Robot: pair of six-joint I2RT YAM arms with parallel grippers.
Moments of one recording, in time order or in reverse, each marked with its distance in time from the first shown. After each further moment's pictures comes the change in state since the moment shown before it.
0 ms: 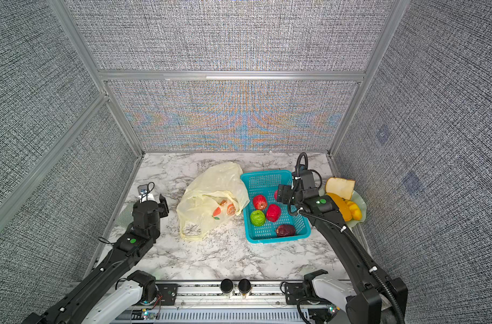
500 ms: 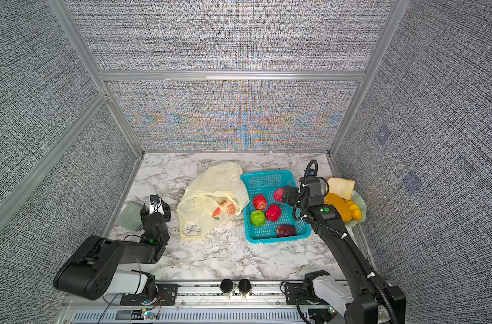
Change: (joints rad) left arm 0.108 0.668 -0.239 1.069 -0.012 0.235; right arm -0.105 -0.036 -0.140 0.166 0.010 0.005
